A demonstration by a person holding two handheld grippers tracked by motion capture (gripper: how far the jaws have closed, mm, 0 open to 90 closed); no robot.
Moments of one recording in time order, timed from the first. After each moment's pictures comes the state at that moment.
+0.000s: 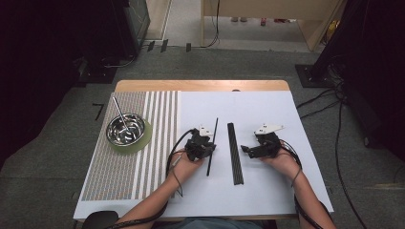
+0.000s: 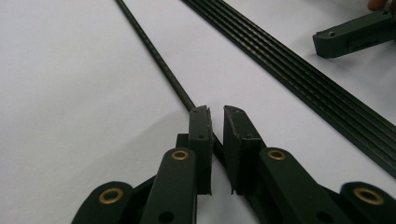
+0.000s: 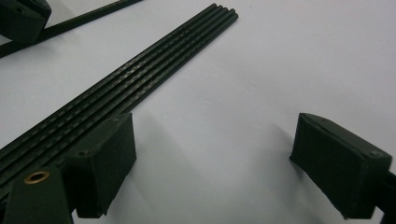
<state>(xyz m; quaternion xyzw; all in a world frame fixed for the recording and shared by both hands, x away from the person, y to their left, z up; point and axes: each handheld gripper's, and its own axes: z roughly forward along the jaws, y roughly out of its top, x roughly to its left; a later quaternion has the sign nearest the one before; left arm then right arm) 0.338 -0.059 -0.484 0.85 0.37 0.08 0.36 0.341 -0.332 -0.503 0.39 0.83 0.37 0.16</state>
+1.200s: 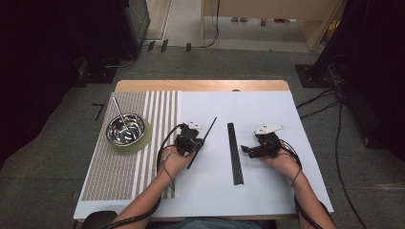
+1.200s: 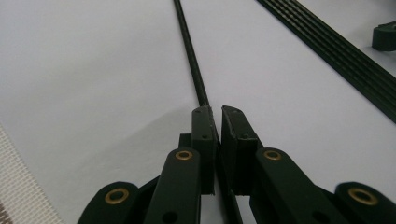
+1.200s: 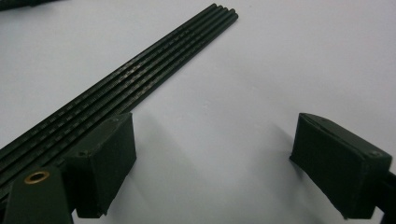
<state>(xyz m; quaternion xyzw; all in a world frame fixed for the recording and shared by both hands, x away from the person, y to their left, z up) 0.358 -0.026 -0.479 0.85 0.40 0.08 0.33 0.341 -0.332 -0.503 0.39 0.83 0.37 0.16</state>
